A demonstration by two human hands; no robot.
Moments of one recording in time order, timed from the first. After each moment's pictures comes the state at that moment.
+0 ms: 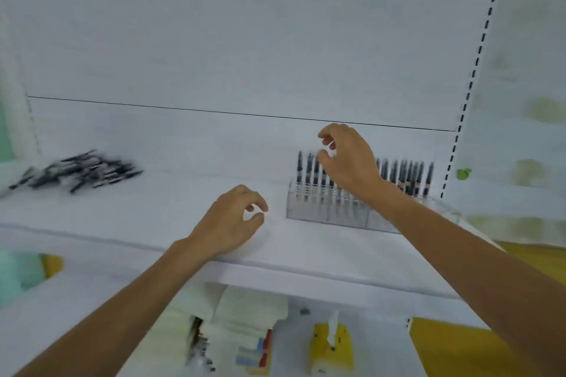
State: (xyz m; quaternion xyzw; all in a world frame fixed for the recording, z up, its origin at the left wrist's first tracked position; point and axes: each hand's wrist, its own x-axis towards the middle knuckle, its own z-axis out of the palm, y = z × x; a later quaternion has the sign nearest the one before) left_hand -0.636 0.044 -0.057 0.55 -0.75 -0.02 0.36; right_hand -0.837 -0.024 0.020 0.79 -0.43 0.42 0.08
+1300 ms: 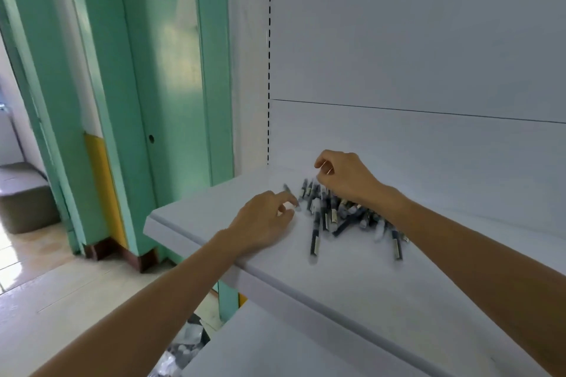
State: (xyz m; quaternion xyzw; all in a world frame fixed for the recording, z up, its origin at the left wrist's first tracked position) left_hand -0.095 0.005 -0.077 0.74 -0.61 -0.01 0.28; right_hand -0.230 -0.115 -0.021 0.91 -0.30 0.26 -0.14
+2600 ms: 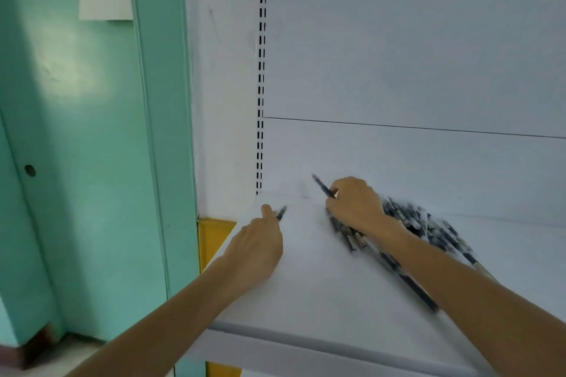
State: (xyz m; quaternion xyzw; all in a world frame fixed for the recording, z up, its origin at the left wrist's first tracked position) left_hand 0.035 -0.019 -0.063 0.71 -0.67 -0.05 0.22; right_hand -0.117 -0.111 -0.031 0.77 -0.59 0.24 -0.01
